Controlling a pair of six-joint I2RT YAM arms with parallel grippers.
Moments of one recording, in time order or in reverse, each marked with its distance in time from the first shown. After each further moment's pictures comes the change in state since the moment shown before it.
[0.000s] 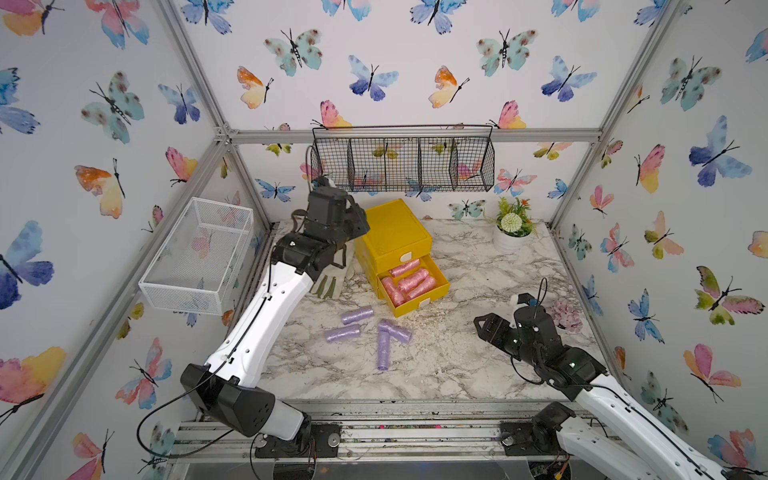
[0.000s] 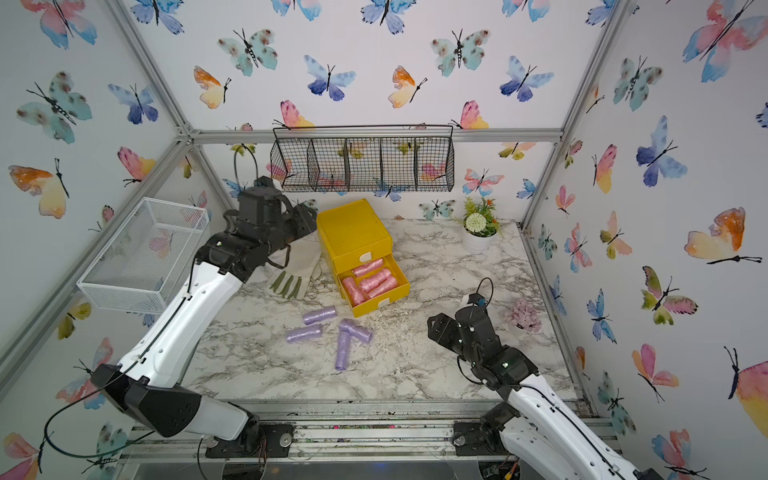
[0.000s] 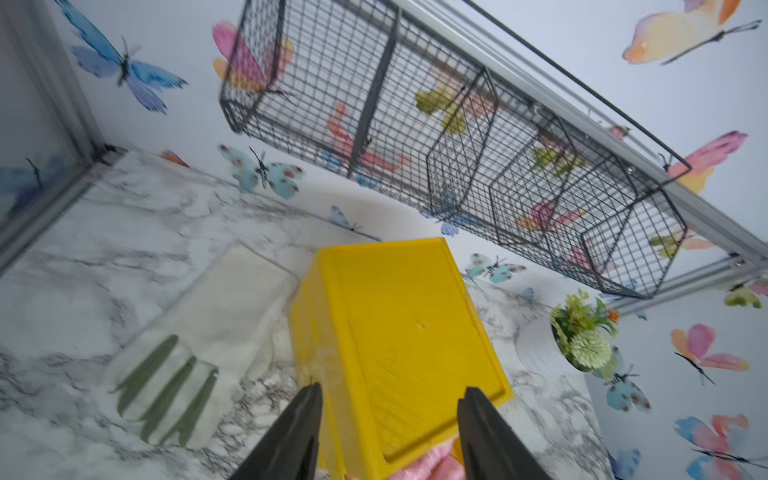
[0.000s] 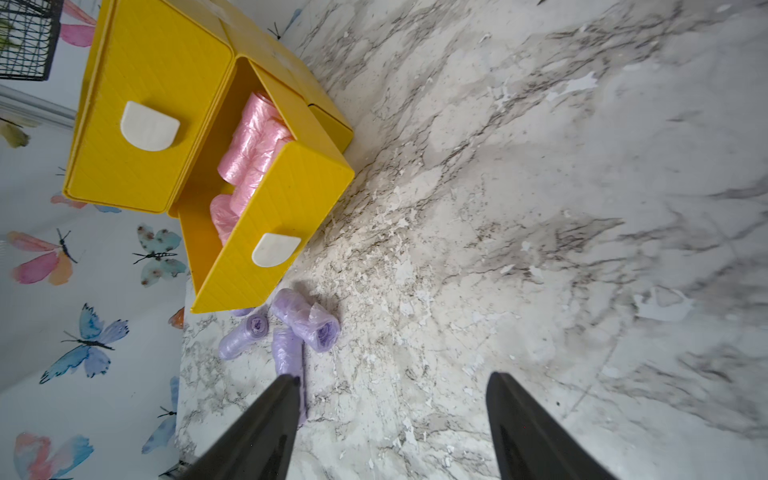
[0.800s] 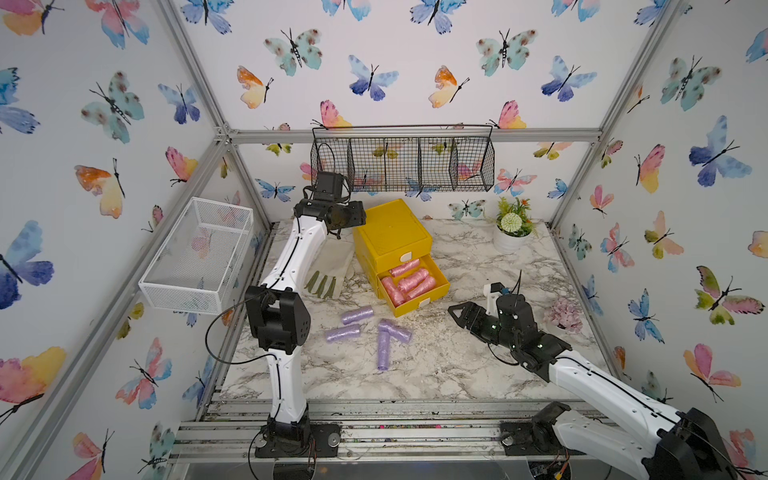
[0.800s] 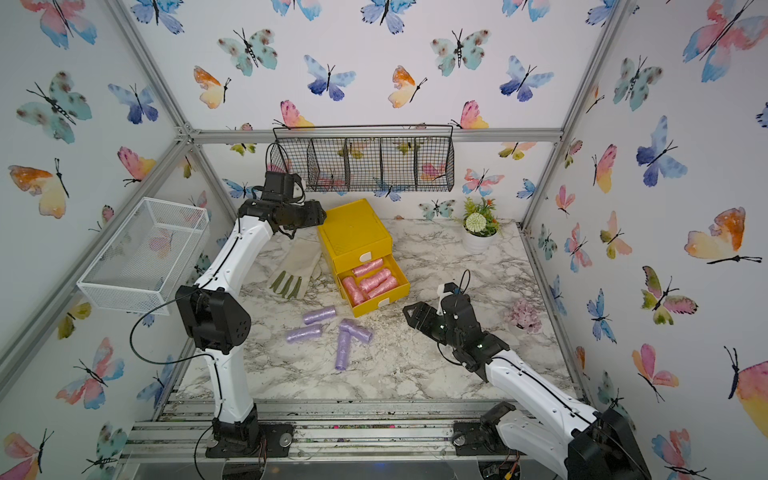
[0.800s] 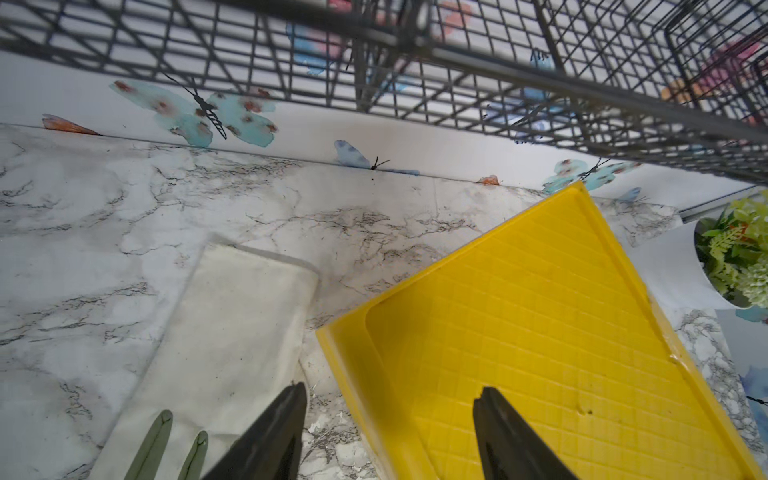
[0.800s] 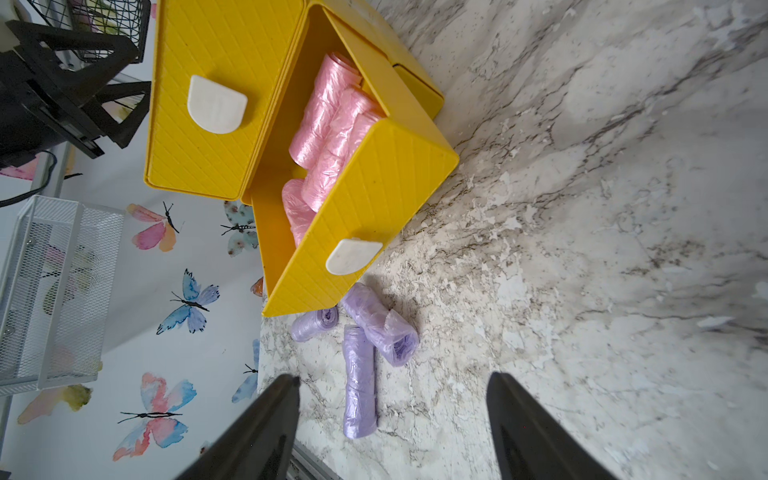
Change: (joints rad) left arm 0.129 0.517 0.330 -0.105 0.264 0.275; right arm 0.000 0.248 -0.031 0.389 -0.195 0.068
